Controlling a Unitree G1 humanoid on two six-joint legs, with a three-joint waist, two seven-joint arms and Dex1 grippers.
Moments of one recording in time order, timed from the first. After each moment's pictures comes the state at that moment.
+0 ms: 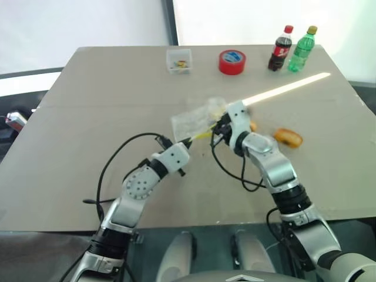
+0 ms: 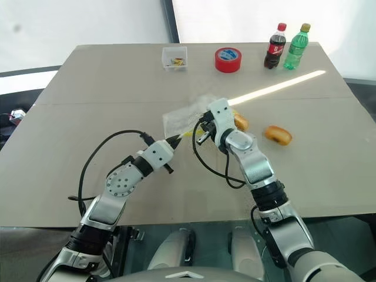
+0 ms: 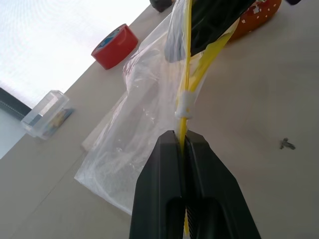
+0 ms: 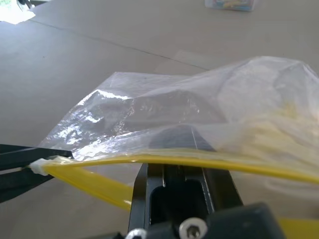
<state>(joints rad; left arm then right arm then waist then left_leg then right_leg) -0.19 0.42 -0.16 -0.07 0.24 -0.12 -0.40 -0.65 -0.15 0.33 0.11 -0.12 0.40 0.45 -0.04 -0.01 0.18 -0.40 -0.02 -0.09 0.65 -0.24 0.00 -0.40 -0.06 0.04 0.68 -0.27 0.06</state>
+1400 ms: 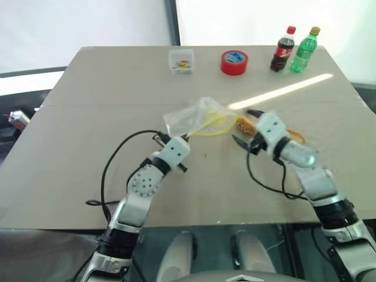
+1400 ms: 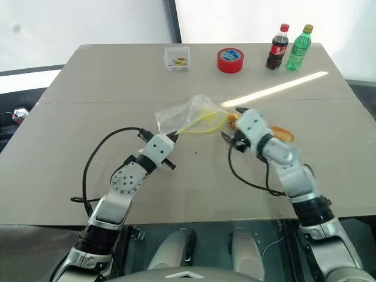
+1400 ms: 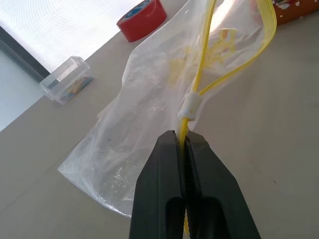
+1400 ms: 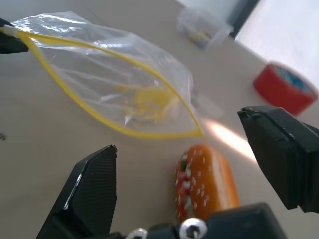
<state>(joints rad) -0.19 0.35 -0.14 -0.11 0.25 0.04 -0.32 -0.41 -0.46 0.15 -0.09 -0.09 0.22 0.61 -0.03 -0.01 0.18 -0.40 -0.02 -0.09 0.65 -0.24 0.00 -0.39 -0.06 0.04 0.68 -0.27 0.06</state>
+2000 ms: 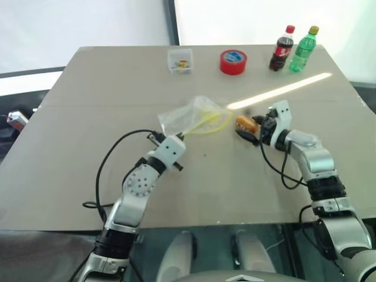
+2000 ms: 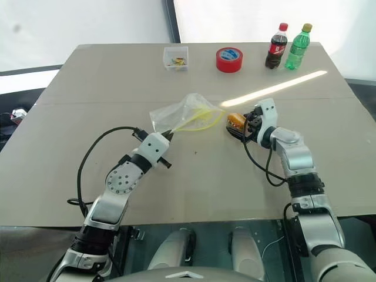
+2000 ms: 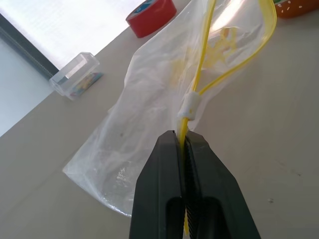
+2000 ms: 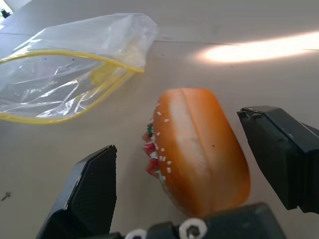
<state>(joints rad) -0.19 0.36 -0.11 -0.11 0.25 0.04 -0.32 -0.66 -0.37 0.03 0.40 0.16 0.38 0.70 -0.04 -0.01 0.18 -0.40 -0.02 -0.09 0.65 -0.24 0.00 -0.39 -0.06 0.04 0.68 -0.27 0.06</state>
